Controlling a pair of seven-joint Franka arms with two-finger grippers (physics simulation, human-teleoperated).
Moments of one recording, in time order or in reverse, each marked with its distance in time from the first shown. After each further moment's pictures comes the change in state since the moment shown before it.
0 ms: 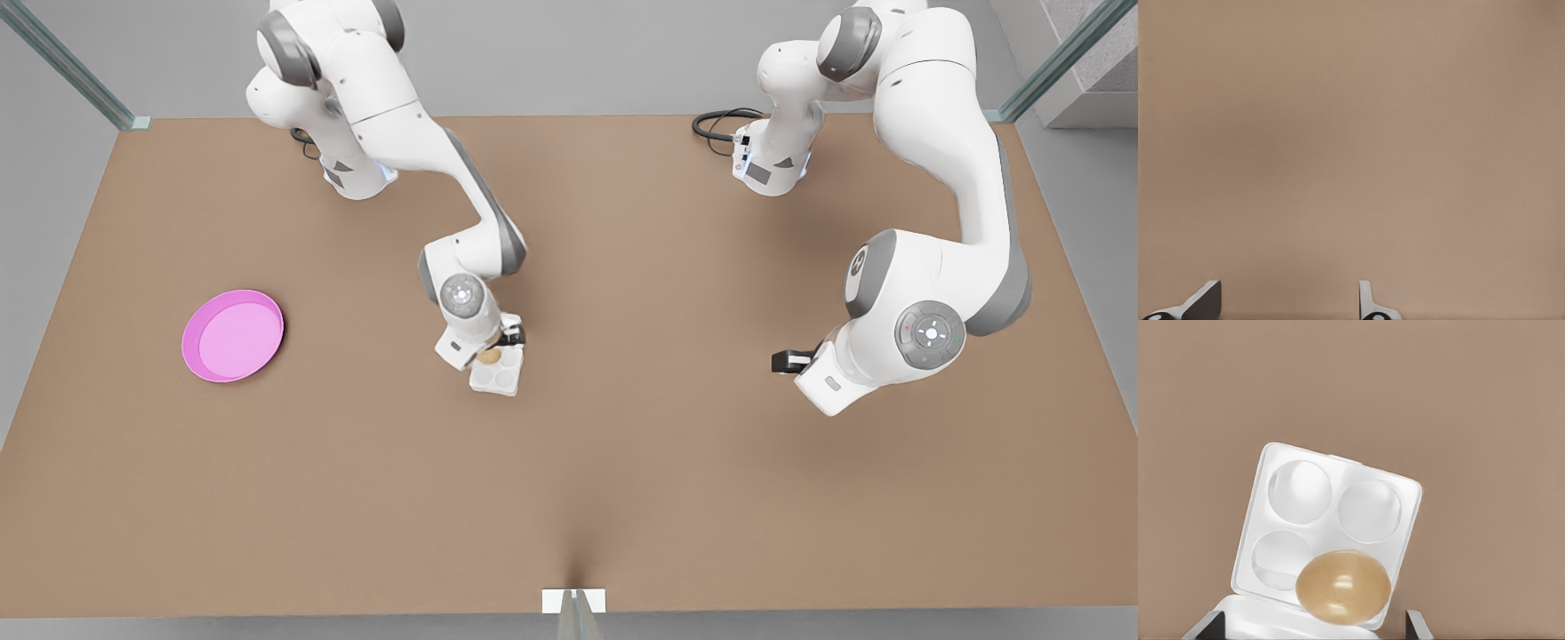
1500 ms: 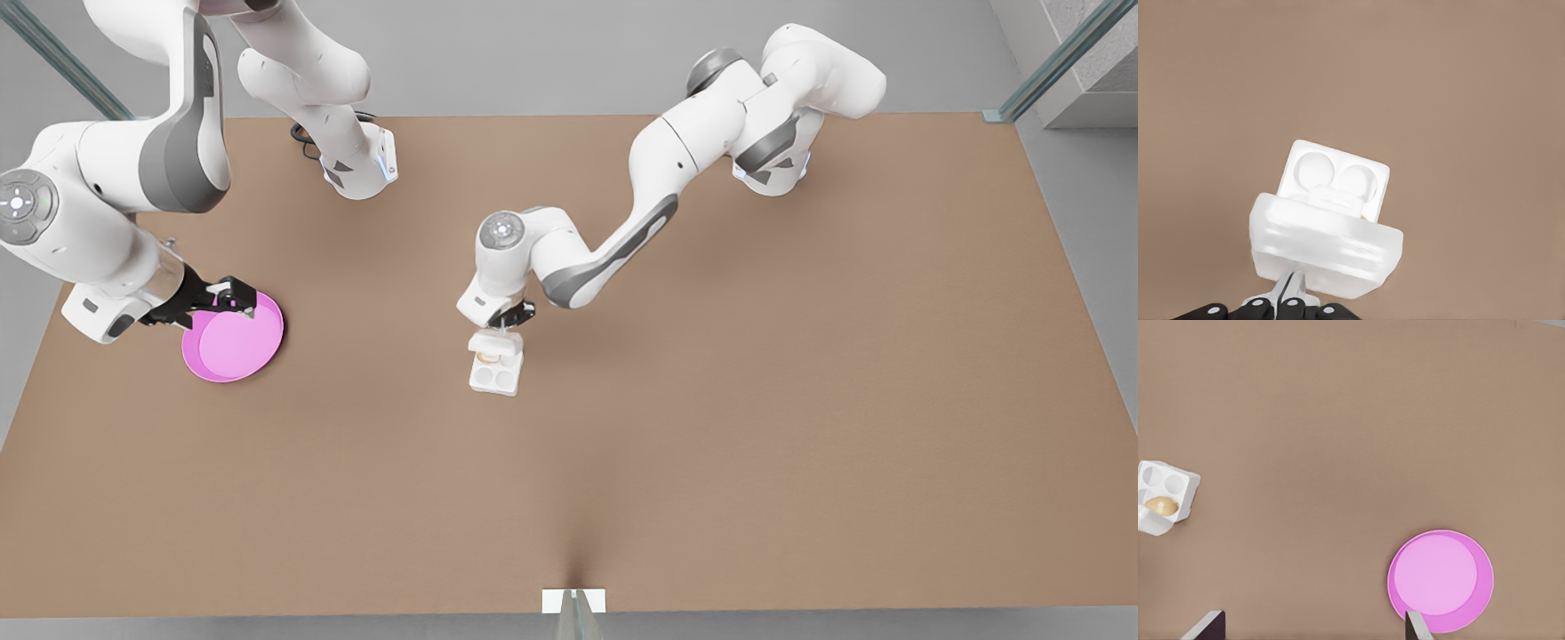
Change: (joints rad) left arm -0.670 0.482 -0.133 0.164 0.273 0.635 -1.023; right arm -0.968 -0.409 0.451 0.344 -0.357 -0.707 -0.451
